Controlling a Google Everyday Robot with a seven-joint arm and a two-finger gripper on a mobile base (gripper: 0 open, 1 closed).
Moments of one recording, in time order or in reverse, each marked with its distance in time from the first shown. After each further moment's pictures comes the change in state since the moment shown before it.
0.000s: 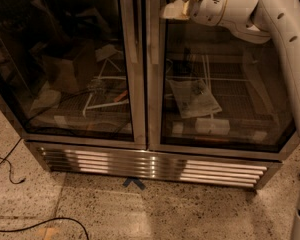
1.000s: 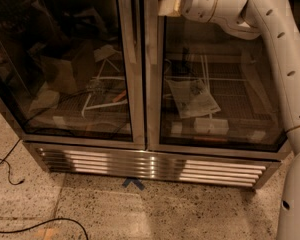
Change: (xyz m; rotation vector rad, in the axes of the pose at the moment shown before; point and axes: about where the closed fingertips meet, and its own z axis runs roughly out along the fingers) arm 0.004 -0.002 0.021 0.046 -0.018 -0.010
